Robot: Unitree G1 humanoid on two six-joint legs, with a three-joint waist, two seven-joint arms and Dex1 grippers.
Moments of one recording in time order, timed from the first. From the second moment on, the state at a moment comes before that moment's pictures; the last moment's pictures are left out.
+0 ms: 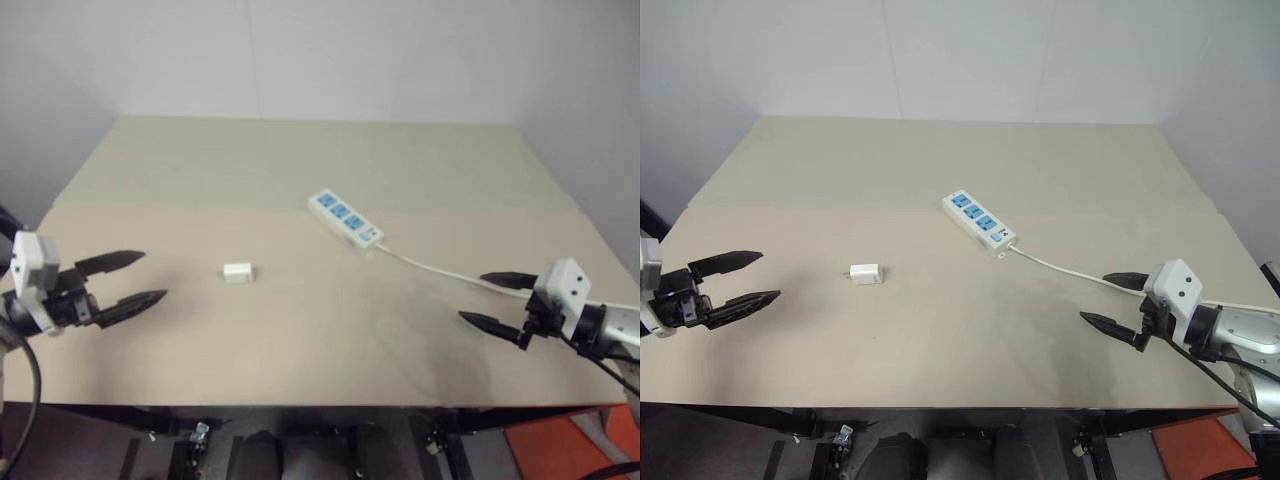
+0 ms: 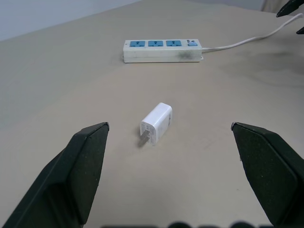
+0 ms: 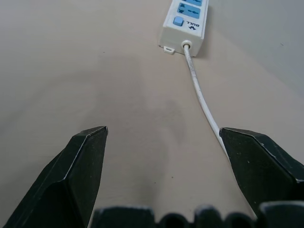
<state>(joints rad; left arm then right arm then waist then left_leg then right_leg) -0.08 0.91 0.51 0.08 -0.59 0.29 -1.33 -0.03 -0.89 -0.26 -0.01 0.40 0.08 1.07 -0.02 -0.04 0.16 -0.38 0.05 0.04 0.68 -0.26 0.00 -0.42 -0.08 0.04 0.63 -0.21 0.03</state>
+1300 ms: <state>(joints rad) -0.21 0.92 0.33 -0.09 -0.57 0.39 -1.21 -0.68 -0.58 0.04 0.67 0.15 0.17 0.91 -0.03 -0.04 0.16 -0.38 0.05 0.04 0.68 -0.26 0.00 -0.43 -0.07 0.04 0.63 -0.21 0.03</state>
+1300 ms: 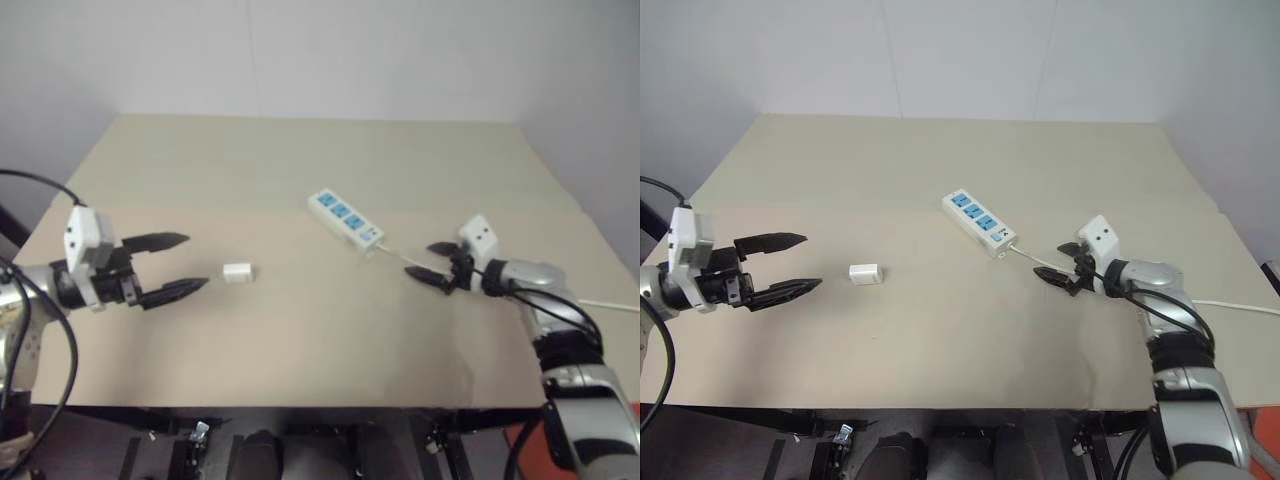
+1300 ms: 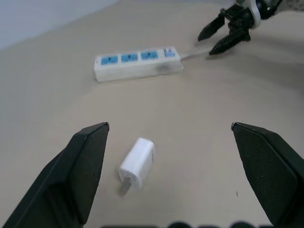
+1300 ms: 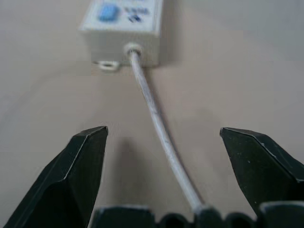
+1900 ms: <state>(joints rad) -0.19 0.93 0.31 -0.14 -0.51 0.34 -1.15 -0.72 -0.55 0.06 0.78 0.06 -0.01 0.97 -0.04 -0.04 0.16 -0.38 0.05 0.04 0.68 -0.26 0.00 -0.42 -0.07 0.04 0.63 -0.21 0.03</state>
